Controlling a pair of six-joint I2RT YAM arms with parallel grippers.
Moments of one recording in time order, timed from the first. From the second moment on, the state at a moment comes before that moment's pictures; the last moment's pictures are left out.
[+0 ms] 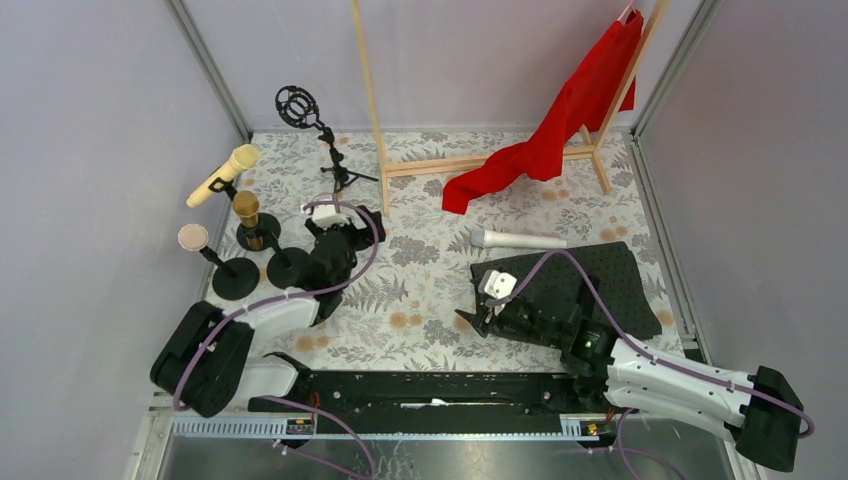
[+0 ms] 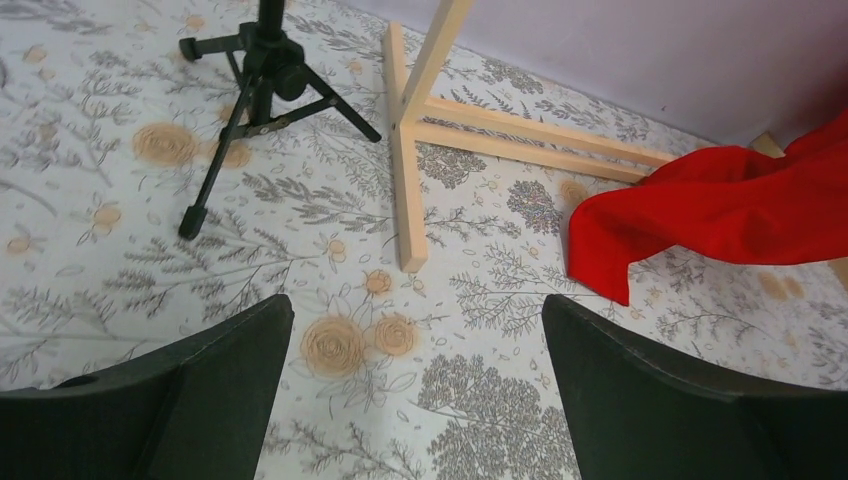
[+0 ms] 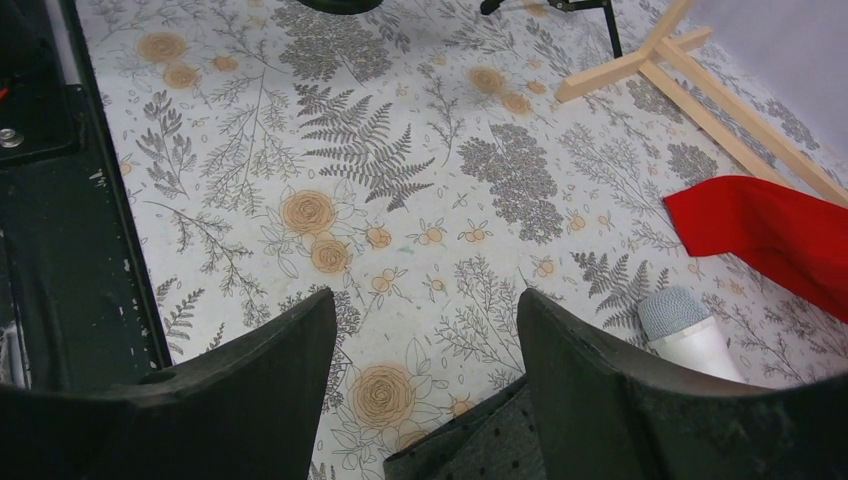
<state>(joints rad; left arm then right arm) -0.50 1.23 0.37 0.73 -0.43 -0.46 1.03 0.70 0.30 0.22 -0.02 -0.20</state>
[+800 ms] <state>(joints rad) -0.29 1.66 0.71 0.89 -0.40 -0.31 1.03 0.62 0.30 0.15 0.07 -0.14</state>
